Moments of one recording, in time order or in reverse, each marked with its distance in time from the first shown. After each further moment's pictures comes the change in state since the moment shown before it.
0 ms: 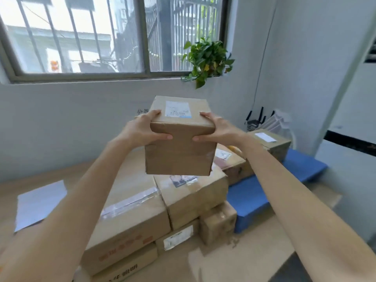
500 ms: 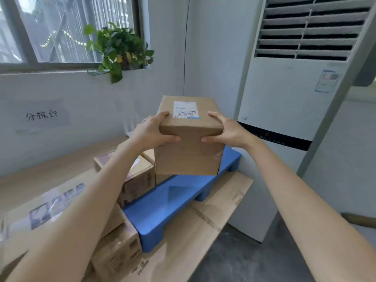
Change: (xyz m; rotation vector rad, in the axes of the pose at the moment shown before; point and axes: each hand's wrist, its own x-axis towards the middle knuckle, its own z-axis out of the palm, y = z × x) left_hand 0.122 0.299 0.239 -0.148 -0.161 0.255; right_hand -0.118 0.267 -0.246 -0.015 0.211 0.272
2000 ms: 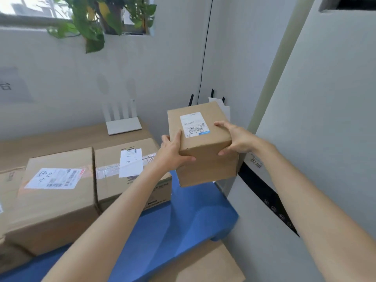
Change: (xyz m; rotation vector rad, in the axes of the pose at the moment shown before) left_hand 0.462 0.016 0.344 -0.106 -0.046 -0.409; right_hand 0.477 0.381 -0.132 -0.265 -0.397 -0.072
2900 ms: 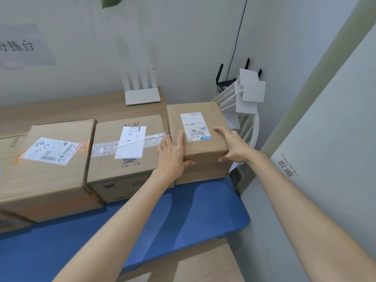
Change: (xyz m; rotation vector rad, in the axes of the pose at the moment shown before) left_hand 0.031 -0.057 0.087 0.411 0.190 -0.198; right_hand 0.091 0.066 0.106 0.050 -0.185 -0.039
